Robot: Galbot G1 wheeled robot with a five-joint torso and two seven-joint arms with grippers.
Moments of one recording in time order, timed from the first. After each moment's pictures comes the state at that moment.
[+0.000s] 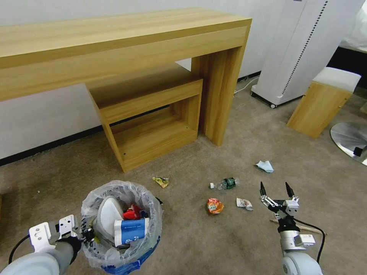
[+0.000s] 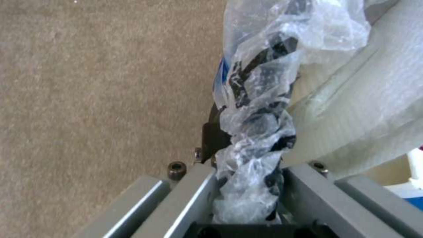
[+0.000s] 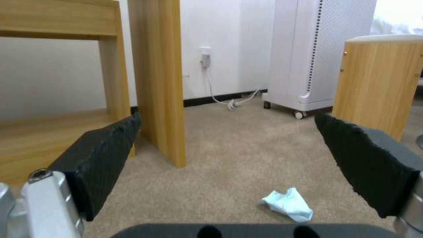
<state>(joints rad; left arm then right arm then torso) 1.78 -1.05 -0.80 -2.37 -1.31 0.73 -0.80 -1.44 1.14 0.50 1.54 0.41 0.60 0.05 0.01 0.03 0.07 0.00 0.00</state>
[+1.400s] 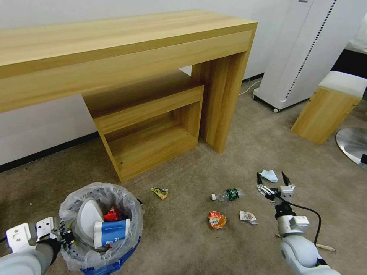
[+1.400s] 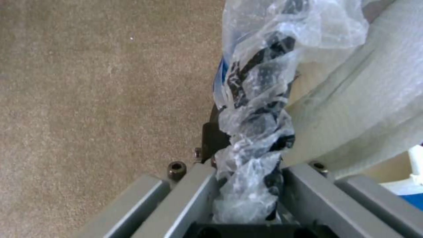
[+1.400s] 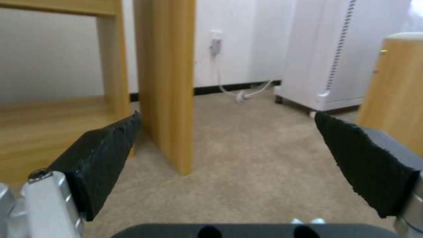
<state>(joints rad) 1.84 -1.00 -0.92 -2.34 -1.34 0.72 -0.83 -1.34 1.05 0.40 1.58 0.39 0.44 0.17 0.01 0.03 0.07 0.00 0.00</state>
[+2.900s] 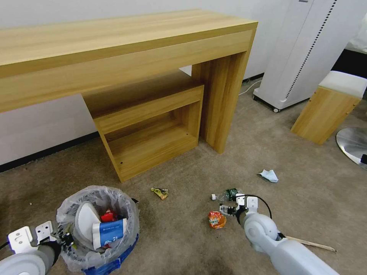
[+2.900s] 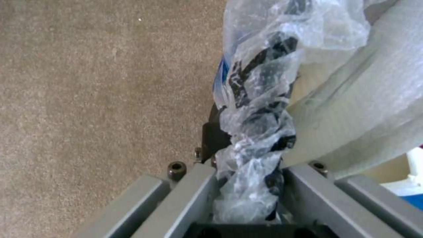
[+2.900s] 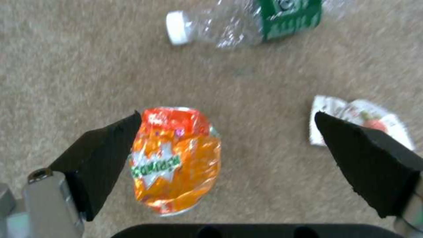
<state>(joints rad) 1.79 -1.06 -0.89 -2.26 -1.30 0.72 -0.83 -1.06 0.98 -0.07 1.64 1.03 -0.48 0.59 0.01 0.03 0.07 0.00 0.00</state>
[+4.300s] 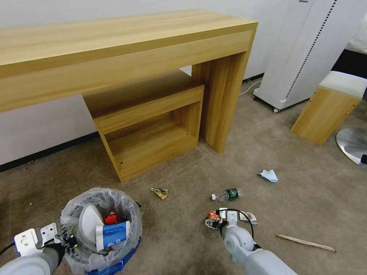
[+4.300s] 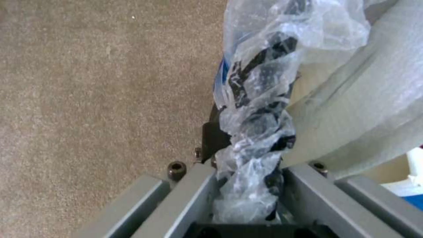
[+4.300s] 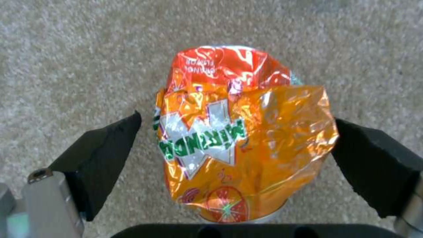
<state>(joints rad) 1.81 -1.07 -0.86 -2.27 -1.25 0.71 -0.80 -1.05 1.17 -0.11 1.39 0.83 -0.38 0.48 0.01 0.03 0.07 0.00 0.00</state>
